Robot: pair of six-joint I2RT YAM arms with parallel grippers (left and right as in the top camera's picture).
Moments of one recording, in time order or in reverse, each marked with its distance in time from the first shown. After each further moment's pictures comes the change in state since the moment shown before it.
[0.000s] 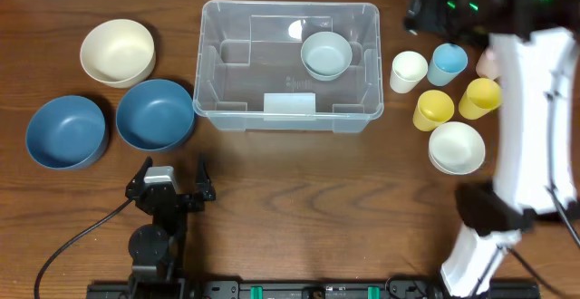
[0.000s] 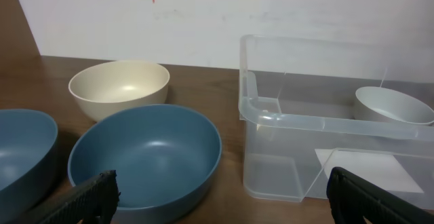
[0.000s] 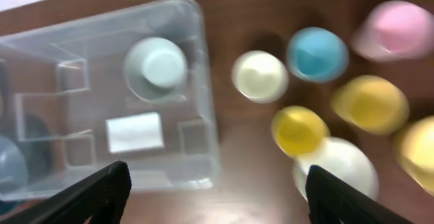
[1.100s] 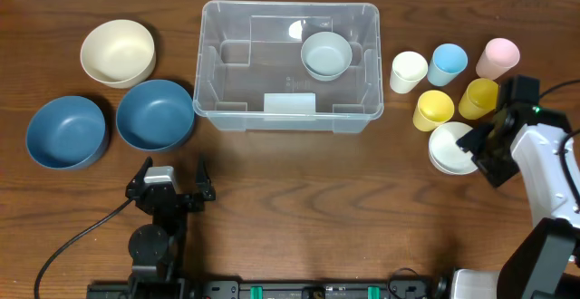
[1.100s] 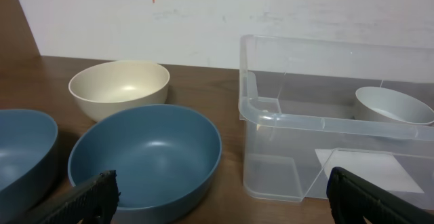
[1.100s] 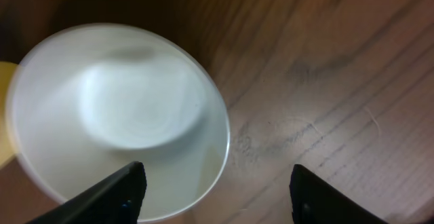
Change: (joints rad) left arm 0.000 0.000 0.000 0.000 0.000 0.000; right arm -0.419 -0.397 -1.568 0.759 0.068 0.319
